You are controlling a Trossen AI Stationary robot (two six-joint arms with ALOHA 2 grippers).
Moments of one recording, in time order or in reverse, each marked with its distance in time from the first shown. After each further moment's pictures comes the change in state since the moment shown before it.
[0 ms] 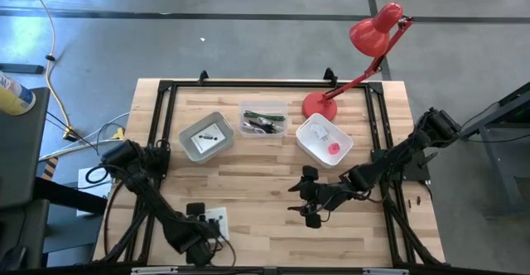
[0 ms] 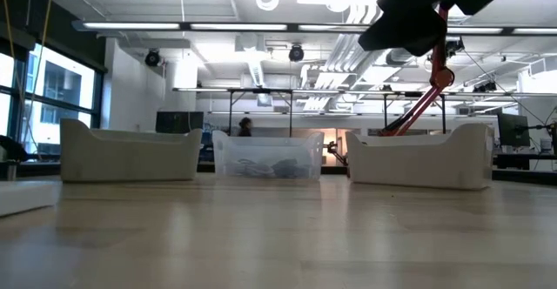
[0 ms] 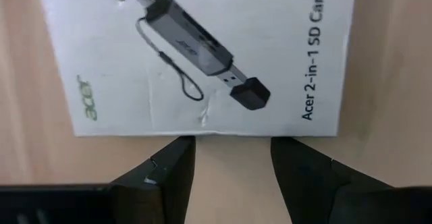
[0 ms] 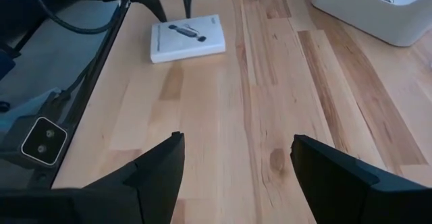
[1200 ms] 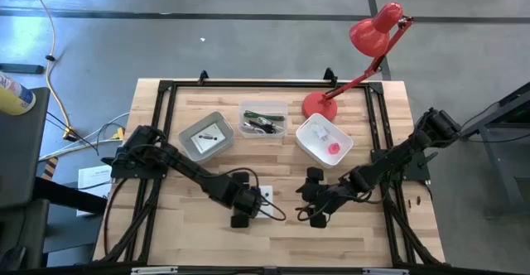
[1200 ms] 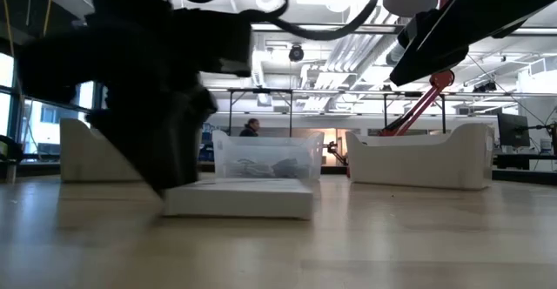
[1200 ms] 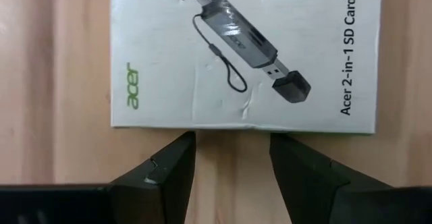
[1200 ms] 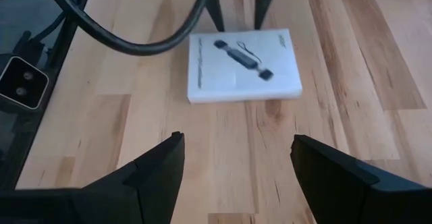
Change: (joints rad) left arm 0.456 0.038 0.000 0.323 -0.100 0.554; right arm 0.018 0.000 0.000 -0.175 -0.037 0.060
